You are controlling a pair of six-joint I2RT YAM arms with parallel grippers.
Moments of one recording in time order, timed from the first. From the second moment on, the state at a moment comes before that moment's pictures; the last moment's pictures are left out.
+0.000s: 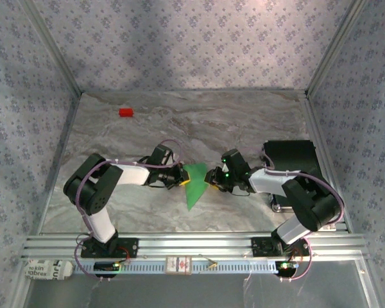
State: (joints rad) left arm -0.62 1.75 0.72 0.12 0.53 -1.02; right arm 0.60 1.55 0.61 0.03 -0.39 0.99
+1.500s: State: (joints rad) left arm -0.62 1.76 0.72 0.13 0.54 -1.00; right arm 0.50 1.72 0.75 0.04 -0.64 0.77
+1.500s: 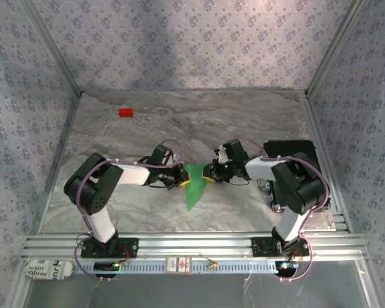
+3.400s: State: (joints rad) left arm -0.65 1.77 0.74 0.12 0.55 -1.03; right arm 0.50 1.62 0.59 0.21 -0.56 0.95
